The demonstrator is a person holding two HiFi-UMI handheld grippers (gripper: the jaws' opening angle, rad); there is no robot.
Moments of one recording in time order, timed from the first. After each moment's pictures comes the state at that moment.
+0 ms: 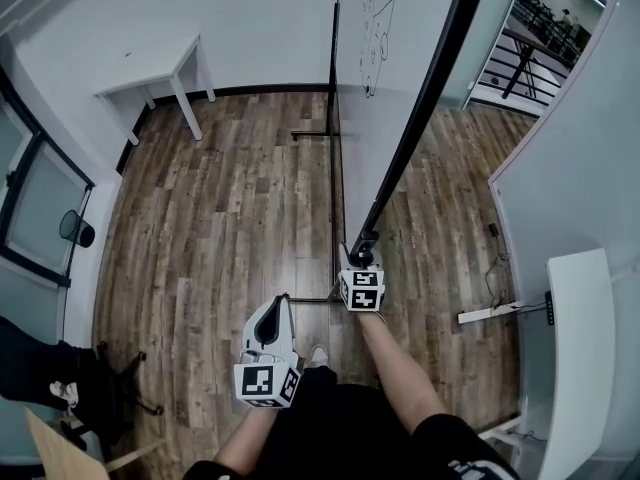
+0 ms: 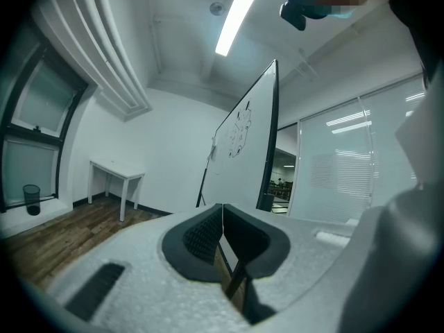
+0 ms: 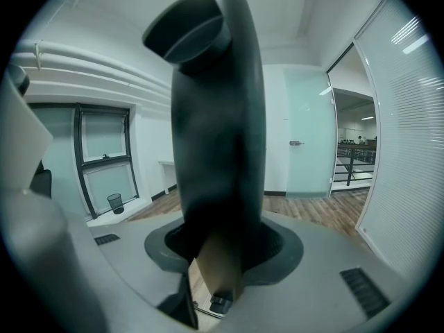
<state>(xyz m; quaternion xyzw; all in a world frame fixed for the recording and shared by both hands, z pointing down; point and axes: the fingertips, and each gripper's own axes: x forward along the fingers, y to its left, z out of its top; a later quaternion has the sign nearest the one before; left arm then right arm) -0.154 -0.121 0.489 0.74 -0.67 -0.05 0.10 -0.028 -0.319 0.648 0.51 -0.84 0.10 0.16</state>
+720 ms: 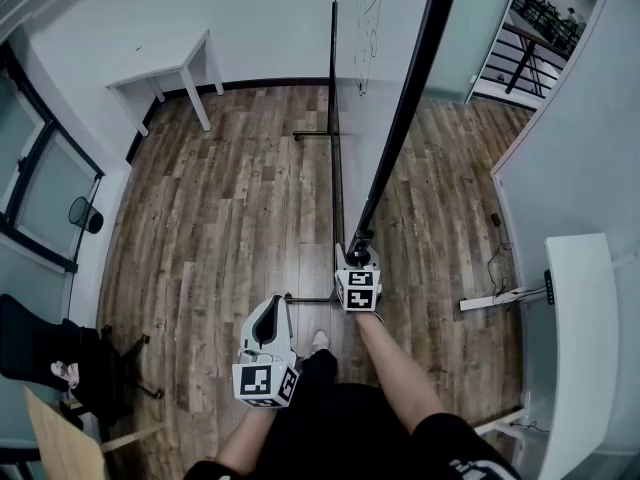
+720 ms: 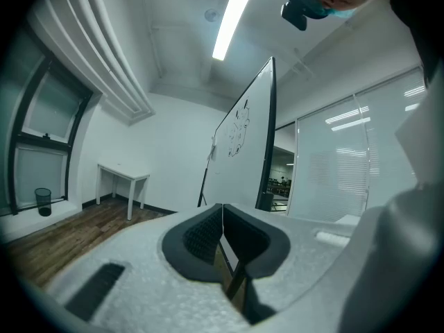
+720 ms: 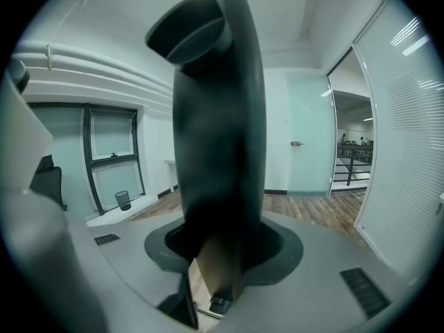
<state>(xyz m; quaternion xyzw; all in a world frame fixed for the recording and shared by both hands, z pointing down) -0.127 -0.023 0.489 0.73 -0.68 -0.05 0.10 -0.011 -0.223 0.650 0.50 -0.85 0.09 0.16</state>
